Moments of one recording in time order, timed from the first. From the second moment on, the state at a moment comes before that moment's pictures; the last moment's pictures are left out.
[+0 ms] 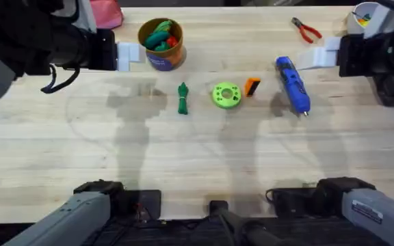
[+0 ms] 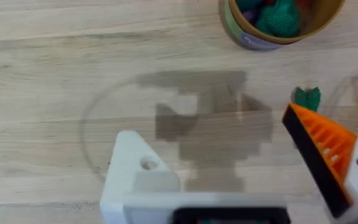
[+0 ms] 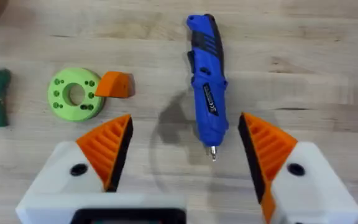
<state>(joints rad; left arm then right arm) 0.00 1.17 1.08 -0.83 0.00 0.03 0.01 1.10 1.12 -1.01 -0.03 0.00</state>
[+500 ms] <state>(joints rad) -0.22 1.17 1.08 -0.93 -0.07 -0.16 0.01 1.12 1.12 -1.01 -0.03 0.00</state>
